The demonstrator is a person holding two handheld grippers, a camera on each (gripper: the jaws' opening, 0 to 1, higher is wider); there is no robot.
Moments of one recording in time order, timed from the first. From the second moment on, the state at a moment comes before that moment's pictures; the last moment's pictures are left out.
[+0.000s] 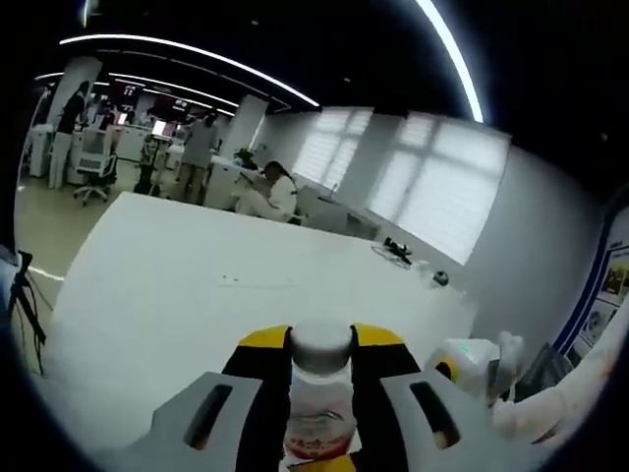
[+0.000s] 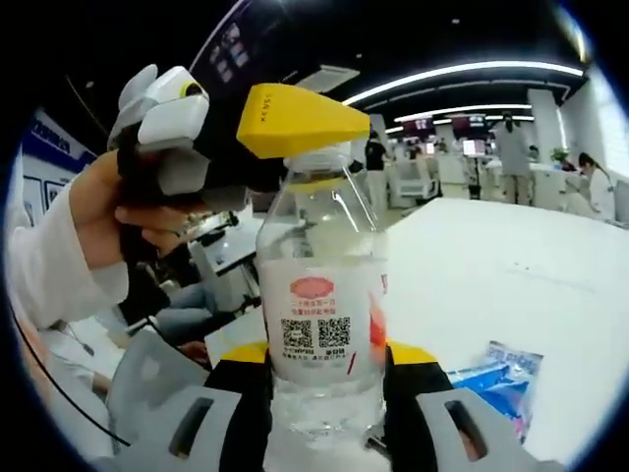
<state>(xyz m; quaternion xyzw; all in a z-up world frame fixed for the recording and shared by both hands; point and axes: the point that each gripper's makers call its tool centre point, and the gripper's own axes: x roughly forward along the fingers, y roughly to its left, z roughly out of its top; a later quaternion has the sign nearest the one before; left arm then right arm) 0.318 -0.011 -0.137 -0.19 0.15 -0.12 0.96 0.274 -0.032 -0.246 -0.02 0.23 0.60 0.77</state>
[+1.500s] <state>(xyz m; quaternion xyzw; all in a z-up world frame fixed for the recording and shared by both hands) 0.423 0.110 -0.258 -0.10 0.32 0.04 0.94 0.294 -0.230 -0.304 0.10 0.33 0.35 0.87</state>
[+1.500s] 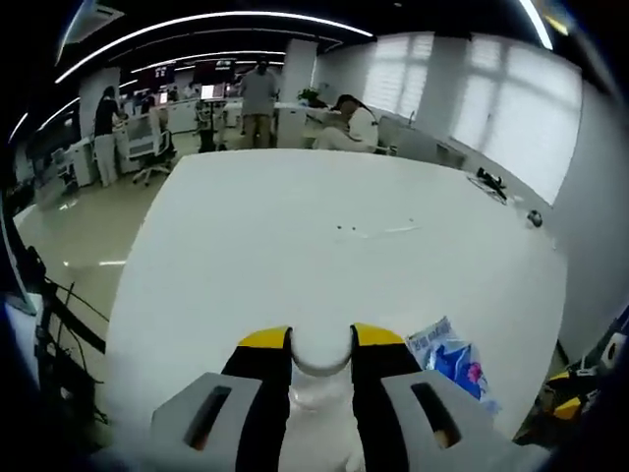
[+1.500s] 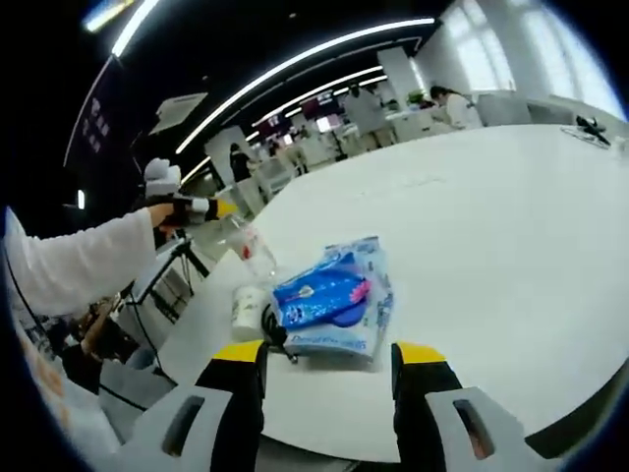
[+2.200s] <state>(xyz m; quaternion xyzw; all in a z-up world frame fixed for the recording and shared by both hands) 0.423 0.092 -0.257 -0.06 0.32 0.07 0.94 0.292 -0.235 -0.307 0.11 0.33 0.34 0.87</state>
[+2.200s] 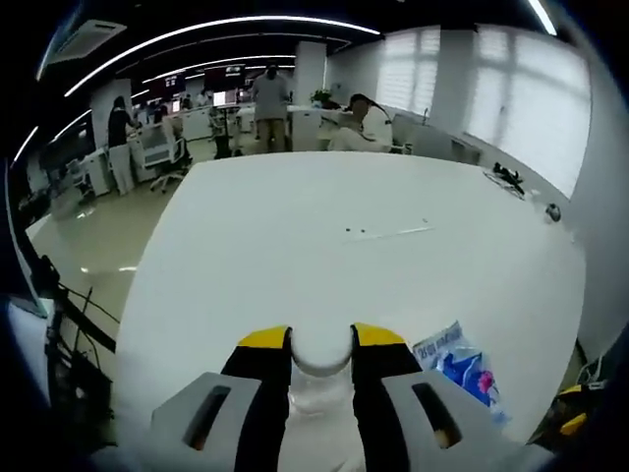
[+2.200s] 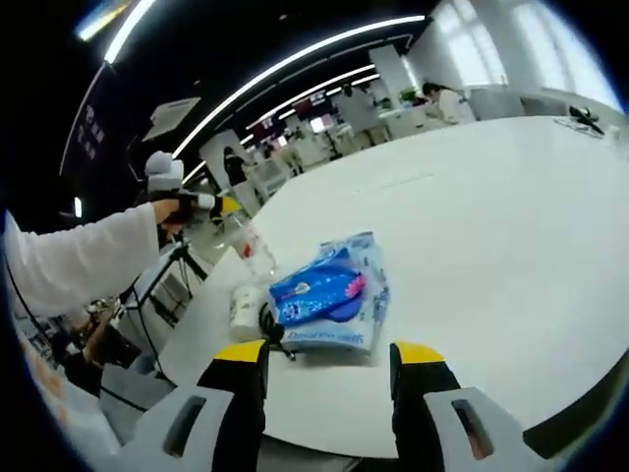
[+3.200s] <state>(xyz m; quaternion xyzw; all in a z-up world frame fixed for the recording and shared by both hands) 0.398 0.088 -0.223 -0.09 0.25 0.08 0.96 0.291 -0.239 -0.303 0.13 0.32 0.35 0.87</state>
